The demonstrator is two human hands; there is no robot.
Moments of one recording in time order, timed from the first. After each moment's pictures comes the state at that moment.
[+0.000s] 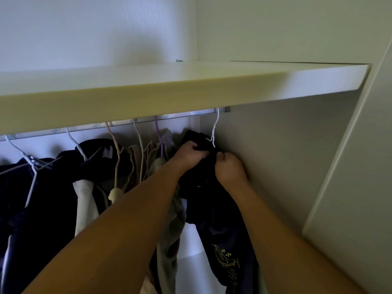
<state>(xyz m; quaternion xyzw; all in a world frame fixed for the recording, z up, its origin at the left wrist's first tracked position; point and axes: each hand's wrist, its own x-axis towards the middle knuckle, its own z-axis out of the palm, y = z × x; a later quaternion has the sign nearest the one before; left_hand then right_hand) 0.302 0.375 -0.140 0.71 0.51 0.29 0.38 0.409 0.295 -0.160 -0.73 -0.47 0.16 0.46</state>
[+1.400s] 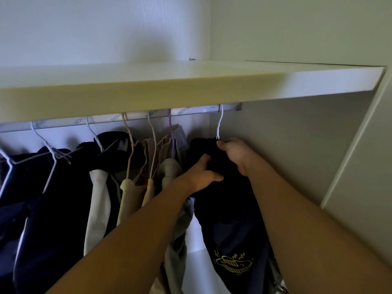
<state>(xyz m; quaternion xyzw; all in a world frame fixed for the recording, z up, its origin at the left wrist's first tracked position) 0.279 0.326 -0.172 0.73 0.43 0.24 0.48 0.412 0.310 -0.121 -0.65 -0.45 0.38 0.47</state>
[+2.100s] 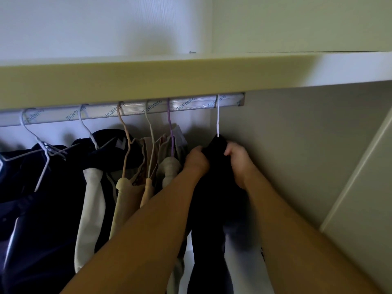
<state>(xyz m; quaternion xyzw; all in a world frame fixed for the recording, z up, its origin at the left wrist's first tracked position) 0.303 0.368 -0.174 0.69 0.56 0.30 0.35 0.413 0.310 -0.158 -0.56 -0.41 0.44 0.58</state>
